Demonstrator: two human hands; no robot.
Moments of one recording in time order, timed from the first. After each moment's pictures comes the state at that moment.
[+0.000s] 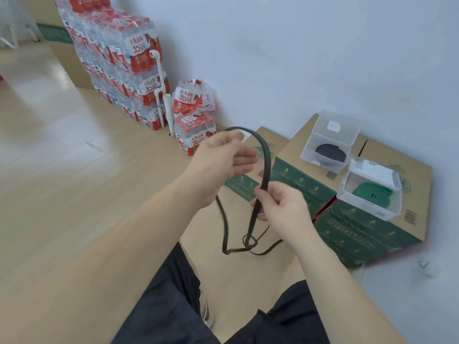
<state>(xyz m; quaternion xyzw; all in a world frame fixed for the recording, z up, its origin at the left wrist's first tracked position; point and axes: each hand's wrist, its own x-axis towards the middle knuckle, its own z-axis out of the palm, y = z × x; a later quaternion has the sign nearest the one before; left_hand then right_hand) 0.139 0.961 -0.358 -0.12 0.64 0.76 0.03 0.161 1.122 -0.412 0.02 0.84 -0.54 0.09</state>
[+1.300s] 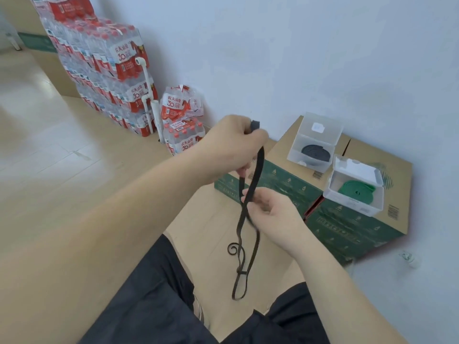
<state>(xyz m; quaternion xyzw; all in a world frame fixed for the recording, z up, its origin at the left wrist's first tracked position) 0.126 0.992 -0.298 0.02 0.85 0.52 0.05 0.172 1.144 -0.403 -0.04 0.86 -0.49 0.15</state>
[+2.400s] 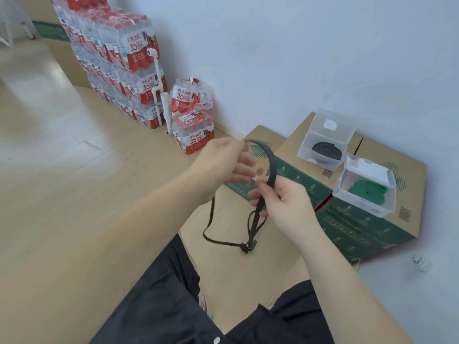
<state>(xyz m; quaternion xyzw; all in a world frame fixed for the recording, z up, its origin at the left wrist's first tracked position) 0.141 0.969 -0.350 -0.13 0.72 0.68 0.09 0.166 1.129 -0.395 0.01 0.83 -0.55 0.08</state>
